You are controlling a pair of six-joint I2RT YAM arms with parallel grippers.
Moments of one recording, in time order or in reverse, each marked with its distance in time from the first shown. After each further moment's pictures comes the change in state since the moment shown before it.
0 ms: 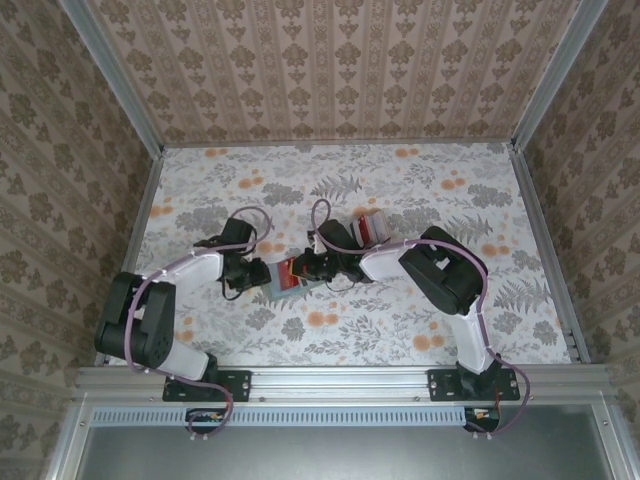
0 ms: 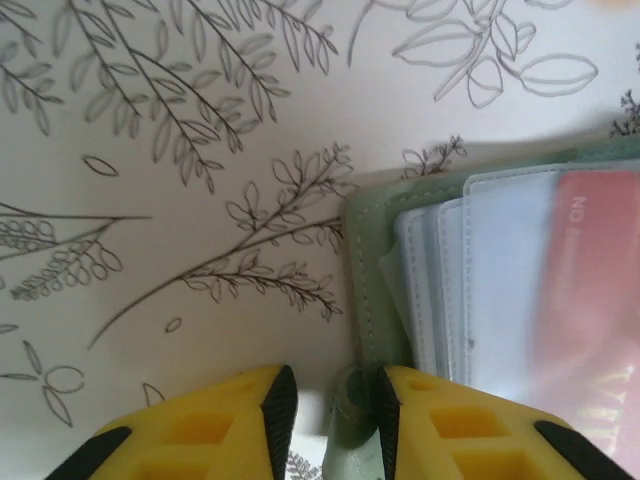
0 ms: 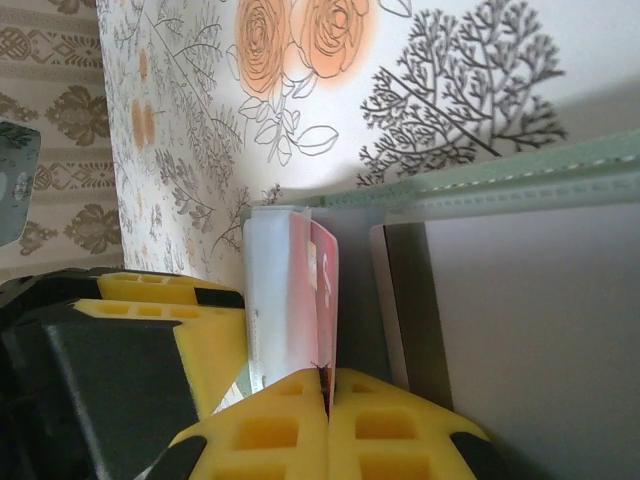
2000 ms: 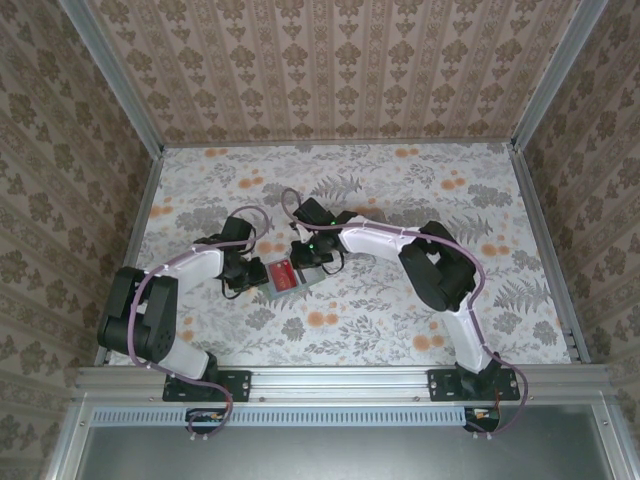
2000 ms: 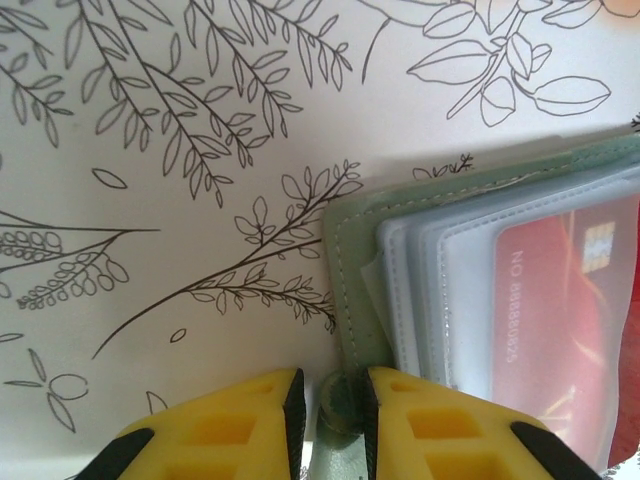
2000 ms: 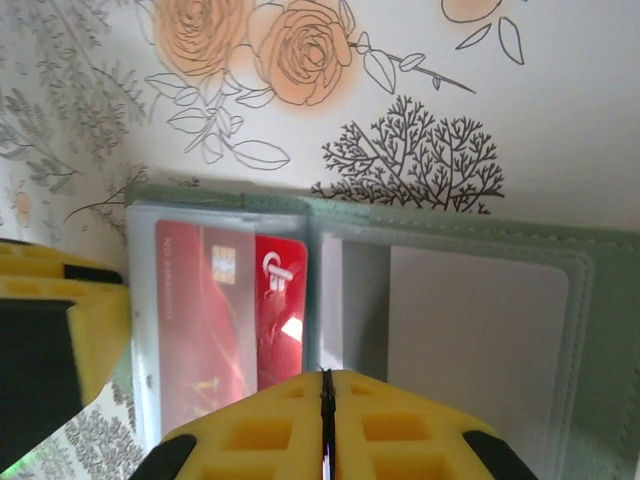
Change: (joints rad) left arm 0.009 0.044 0.037 -0.033 0.004 -0.010; right arm 0.012 0.087 0.468 -0.789 0.178 -0.472
